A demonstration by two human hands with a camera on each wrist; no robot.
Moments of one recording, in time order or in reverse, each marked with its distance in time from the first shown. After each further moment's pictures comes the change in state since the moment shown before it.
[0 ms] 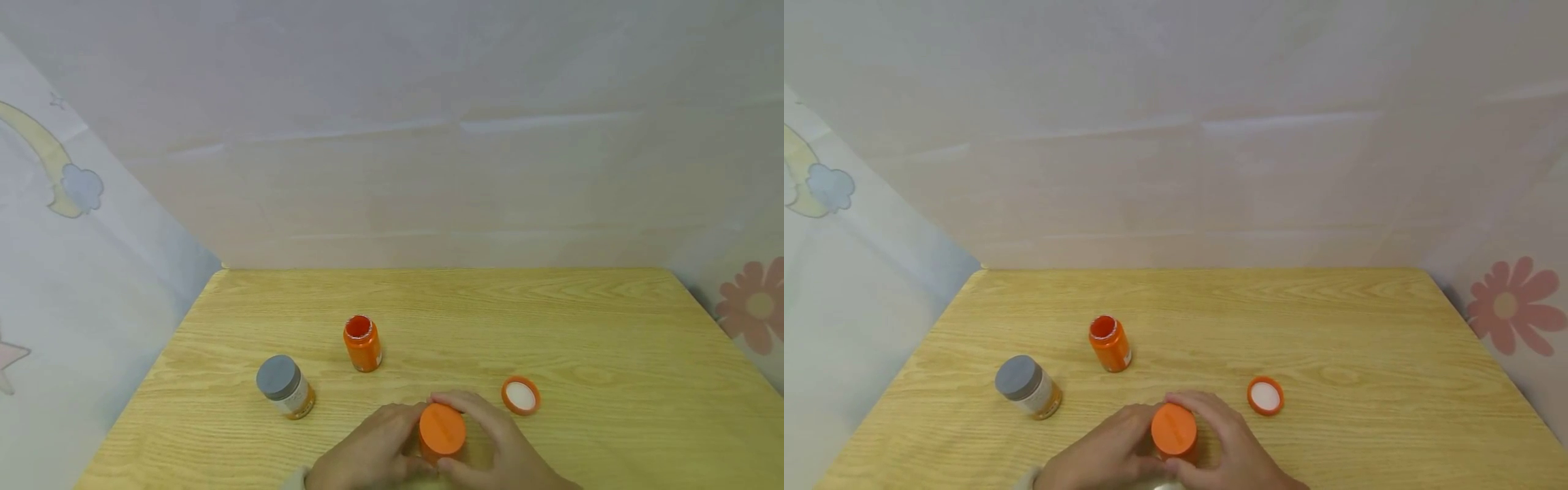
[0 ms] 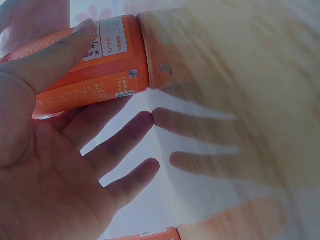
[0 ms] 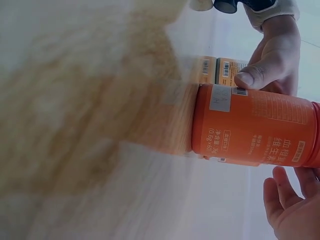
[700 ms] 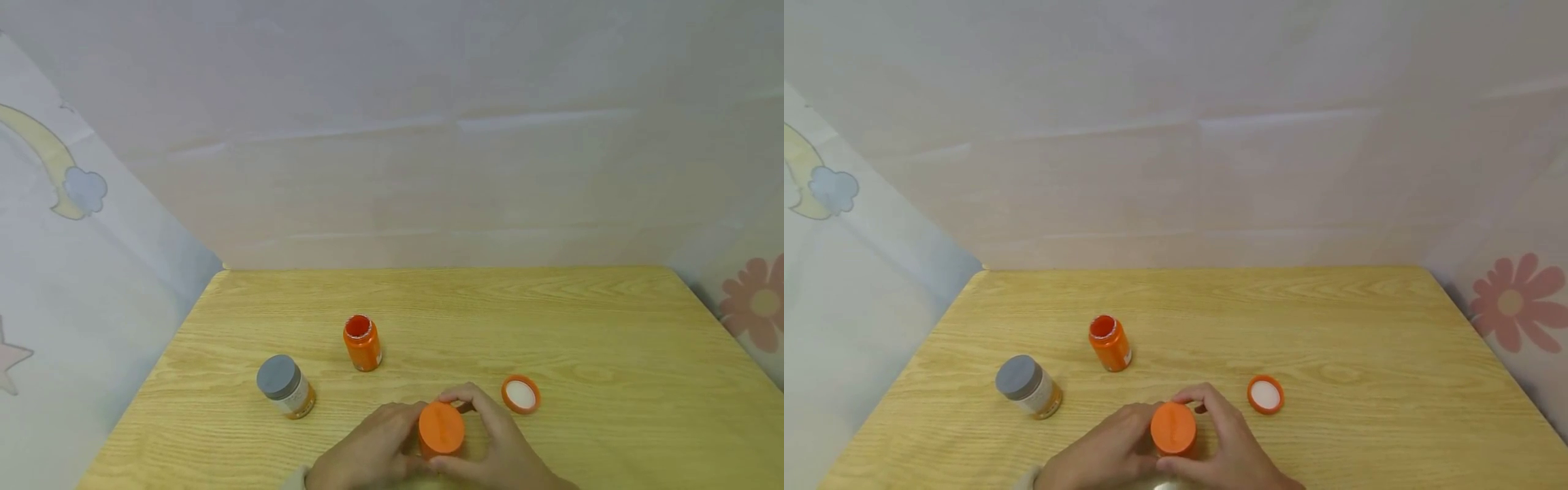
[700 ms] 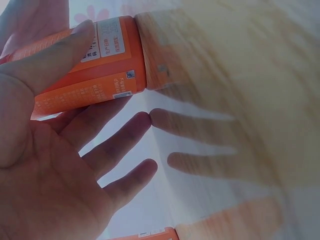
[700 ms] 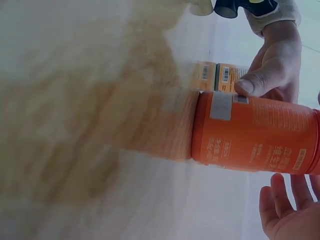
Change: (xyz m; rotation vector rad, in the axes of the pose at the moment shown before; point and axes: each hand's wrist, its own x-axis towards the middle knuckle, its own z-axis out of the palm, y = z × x) left_hand 0.002 0.000 0.001 0.015 0.000 0.000; right_hand 0.000 0.003 0.006 -0.037 0.080 0.041
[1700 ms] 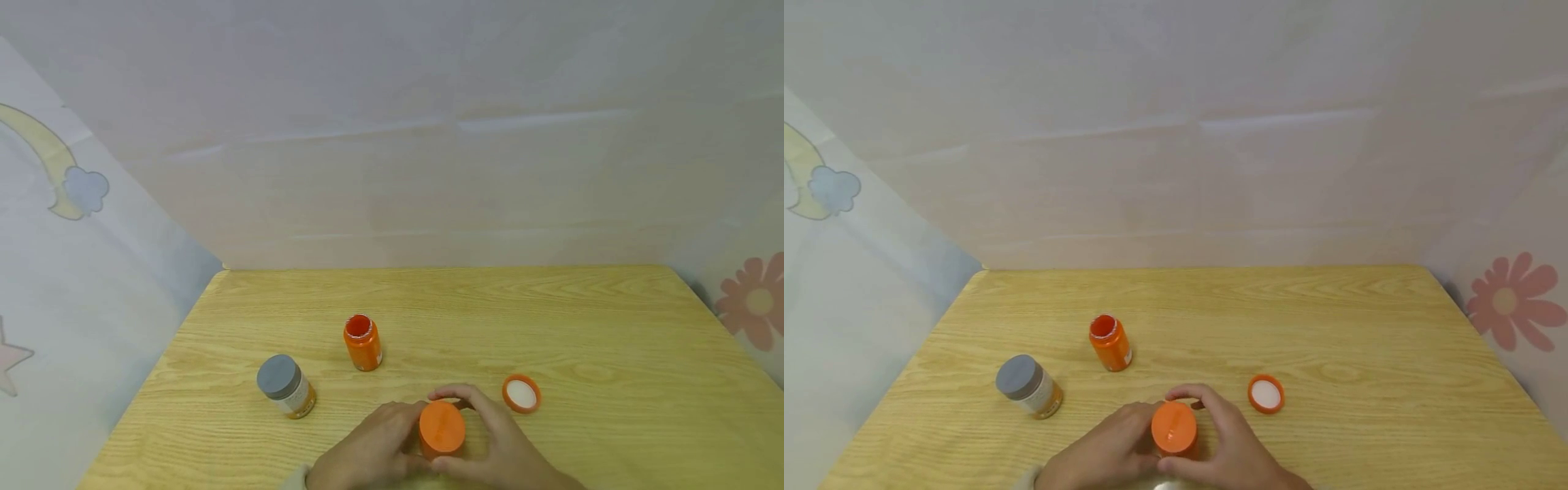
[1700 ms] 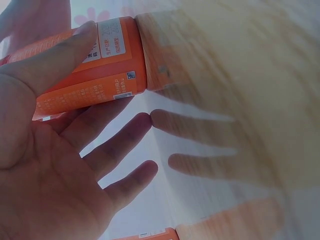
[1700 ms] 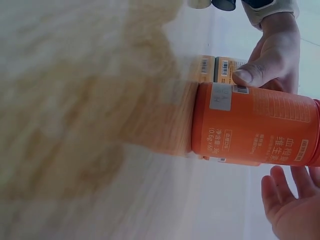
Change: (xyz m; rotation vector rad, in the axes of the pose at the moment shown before) left_hand 0.000 -0.001 0.001 0.004 0.006 0.007; right_hand 0.002 -0.003 -0.005 0.038 -0.088 0.080
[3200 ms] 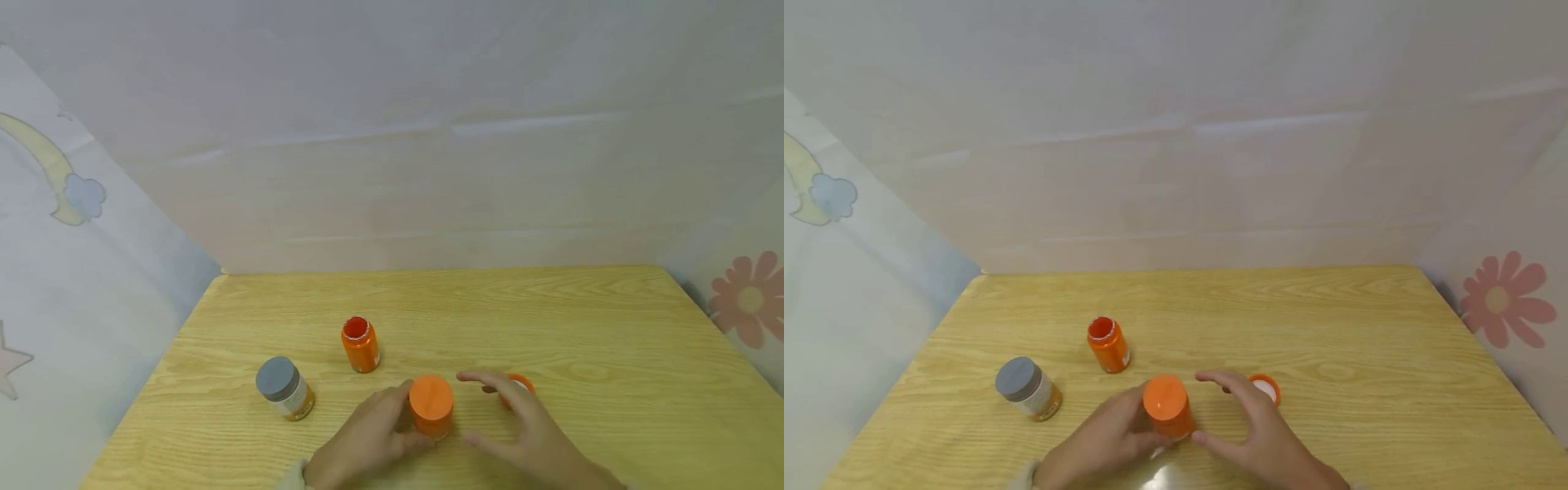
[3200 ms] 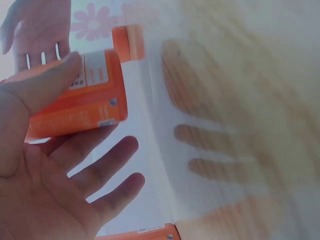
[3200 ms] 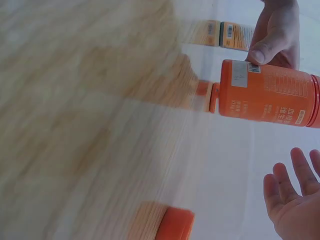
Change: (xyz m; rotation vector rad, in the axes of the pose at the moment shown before) left_hand 0.006 0.001 -0.009 -0.086 0.066 -0.167; right_hand -0.007 0.010 -0.033 -0.207 0.108 -0.098
